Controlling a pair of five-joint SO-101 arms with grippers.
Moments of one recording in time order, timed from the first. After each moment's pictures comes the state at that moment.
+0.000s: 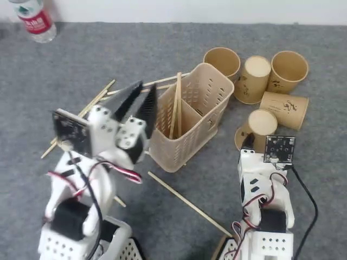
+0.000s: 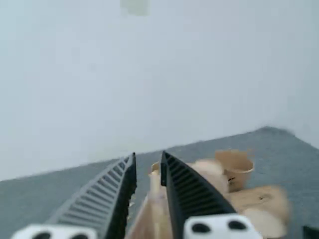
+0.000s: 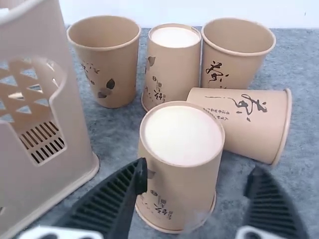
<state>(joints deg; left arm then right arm) 14.2 -76.9 51.8 37.2 9.3 -0.1 -103.2 95.2 42.2 2.7</state>
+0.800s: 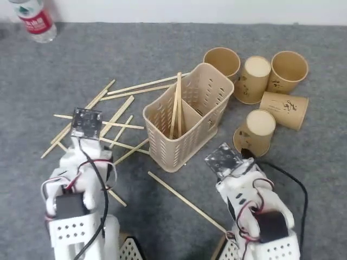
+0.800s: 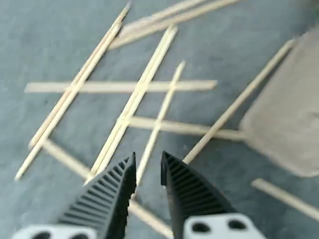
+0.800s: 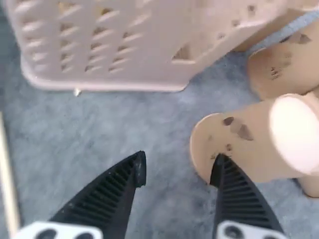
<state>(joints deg) -16.6 -77.9 73.7 63.2 -10.8 -20.4 -95.1 79.2 71.8 29.5</state>
